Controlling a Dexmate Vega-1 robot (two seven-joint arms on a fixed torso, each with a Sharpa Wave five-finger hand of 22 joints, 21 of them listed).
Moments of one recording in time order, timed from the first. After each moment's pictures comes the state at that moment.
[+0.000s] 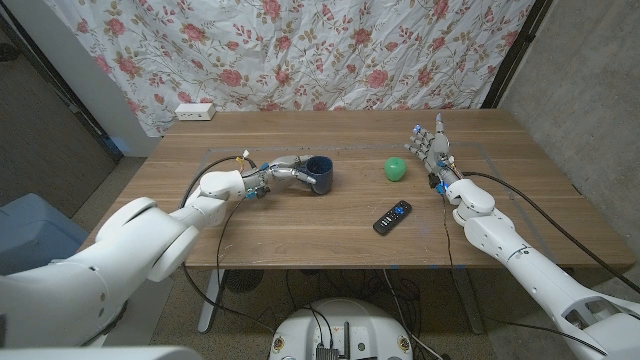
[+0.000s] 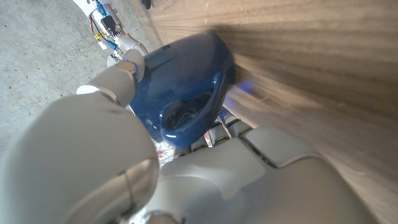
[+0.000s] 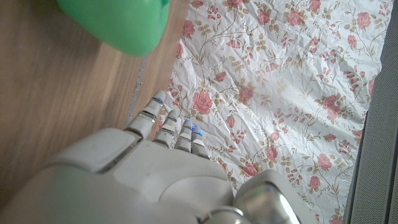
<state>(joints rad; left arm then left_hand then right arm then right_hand) 0.35 0.32 0.61 -0.37 -0.44 -0.76 -0.90 0.90 -0.13 0.73 -0.19 0.18 0.18 -0.03 0.45 0.24 0.22 -0.12 0.33 0.28 0.24 -0.04 0.24 0.18 0.11 -0.04 0.20 0.17 -0.84 -0.51 -0.37 -1.30 0.65 0.29 0.03 -0.01 0.06 -0.06 0.17 0.29 0.03 -0.01 0.22 0.23 0.07 -0.07 0.21 0.23 0.09 -0.04 0.22 0.24 0.30 0.08 0.20 0.18</state>
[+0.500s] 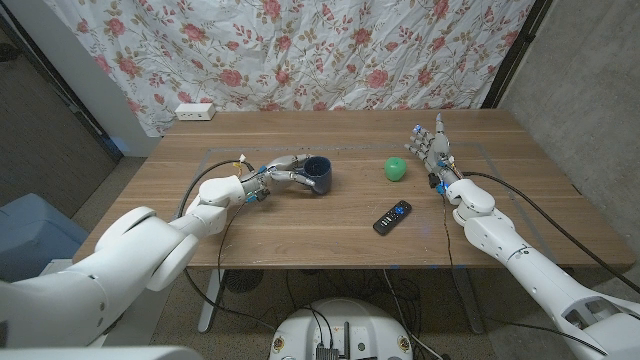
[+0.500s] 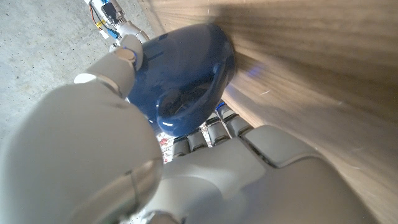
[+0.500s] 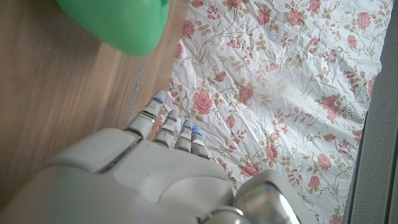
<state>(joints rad) 0.39 0.32 0.58 -0.39 -0.46 -0.82 -0.86 0.98 -0.13 0.64 -0.18 0.18 0.26 -0.03 0.56 0.27 0.34 -0.12 0.38 0.33 0.35 -0.04 0.28 0.20 0.23 -0.04 0.21 0.17 -0.84 -0.51 -0.37 -1.30 0.65 0.29 0.03 -0.01 0.06 -0.07 0.17 0.29 0.03 -0.01 0.22 0.23 0.07 -0.07 0.21 0.23 0.09 -0.04 0.22 0.24 0.30 0.08 0.20 0.18</state>
